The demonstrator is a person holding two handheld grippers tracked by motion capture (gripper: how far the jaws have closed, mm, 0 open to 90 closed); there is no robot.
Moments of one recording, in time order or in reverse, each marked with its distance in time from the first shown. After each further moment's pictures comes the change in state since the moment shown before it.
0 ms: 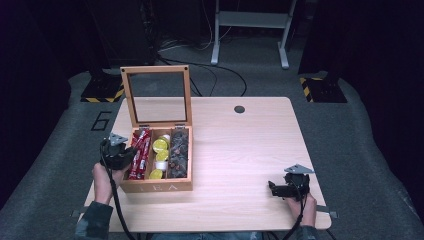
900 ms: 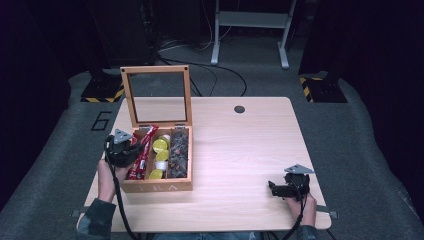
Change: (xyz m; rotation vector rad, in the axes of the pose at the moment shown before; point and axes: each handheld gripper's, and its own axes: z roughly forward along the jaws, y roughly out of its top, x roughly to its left) left arm -0.015 0.016 -0.009 -0.048 -0.075 0.043; right arm 0.001 0.000 0.000 -0.004 -0.004 0.020
